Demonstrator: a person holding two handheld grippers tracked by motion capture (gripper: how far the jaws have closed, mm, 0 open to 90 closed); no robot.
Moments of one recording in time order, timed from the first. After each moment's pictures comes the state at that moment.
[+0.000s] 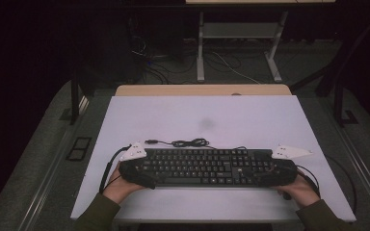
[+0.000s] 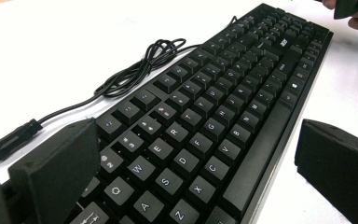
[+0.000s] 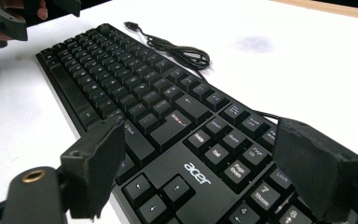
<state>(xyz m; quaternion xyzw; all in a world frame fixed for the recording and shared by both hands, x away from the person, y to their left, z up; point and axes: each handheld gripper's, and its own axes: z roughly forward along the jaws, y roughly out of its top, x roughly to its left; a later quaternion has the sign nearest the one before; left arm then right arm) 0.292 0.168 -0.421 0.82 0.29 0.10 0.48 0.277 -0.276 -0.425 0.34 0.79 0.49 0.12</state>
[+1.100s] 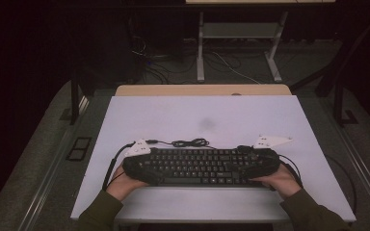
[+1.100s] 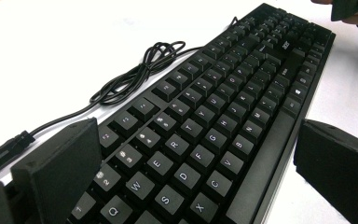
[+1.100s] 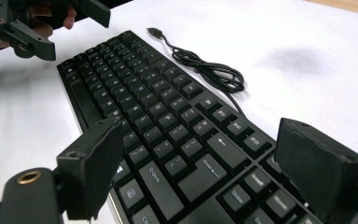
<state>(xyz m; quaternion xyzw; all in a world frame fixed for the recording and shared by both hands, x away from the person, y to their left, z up) 0.301 0.158 -0.420 0.82 0.29 0.09 0.48 0.302 -0.234 -0.411 0.32 0.81 0.49 0.07</state>
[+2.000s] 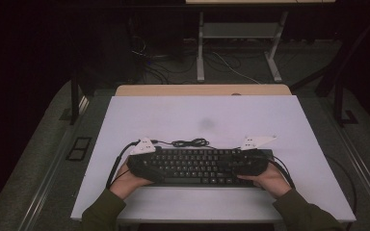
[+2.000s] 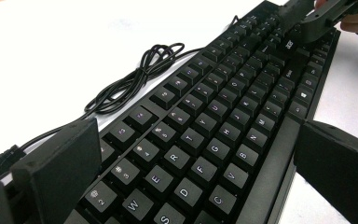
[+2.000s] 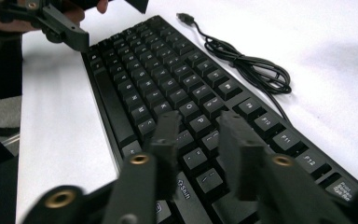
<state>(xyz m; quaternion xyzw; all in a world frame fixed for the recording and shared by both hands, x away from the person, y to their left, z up) 0.307 0.148 -0.421 0.83 0.28 0.09 0.47 0.308 -0.208 -0.418 0.28 0.83 0.48 0.03</state>
